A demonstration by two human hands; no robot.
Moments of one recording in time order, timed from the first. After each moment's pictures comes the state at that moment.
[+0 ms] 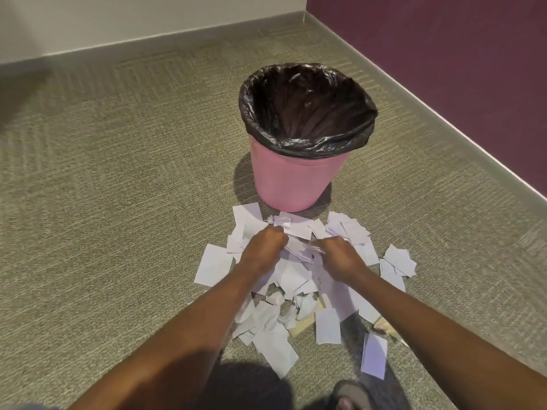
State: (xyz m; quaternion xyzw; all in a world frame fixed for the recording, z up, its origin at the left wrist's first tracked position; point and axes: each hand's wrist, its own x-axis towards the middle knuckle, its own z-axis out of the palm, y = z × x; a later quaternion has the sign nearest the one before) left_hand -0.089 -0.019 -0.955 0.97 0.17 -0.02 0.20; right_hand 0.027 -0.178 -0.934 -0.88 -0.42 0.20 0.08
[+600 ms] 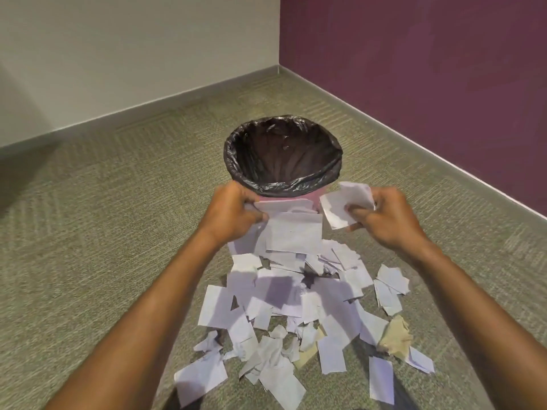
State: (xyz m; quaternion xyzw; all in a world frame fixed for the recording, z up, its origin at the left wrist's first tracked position) left_hand -0.088 0.026 -0.732 0.90 0.23 0.10 0.36; right_hand 0.051 -0.197 -0.729 -0.85 -0.22 0.15 0.45
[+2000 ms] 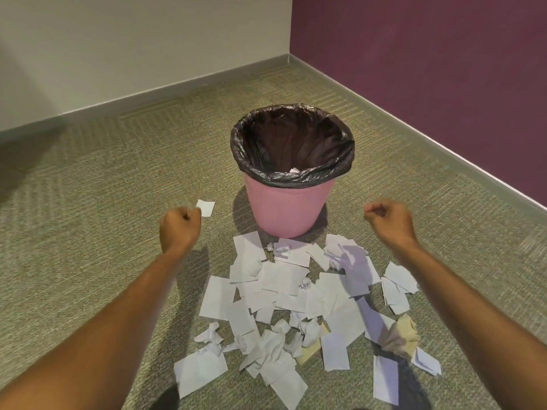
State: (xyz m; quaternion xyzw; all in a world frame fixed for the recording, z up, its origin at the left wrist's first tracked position) left_hand -0.130 0.119 -0.867 0.75 0.51 0.24 0.35; right_hand 0.098 -0.195 -0.825 -0.88 -0.11 0.11 0.44
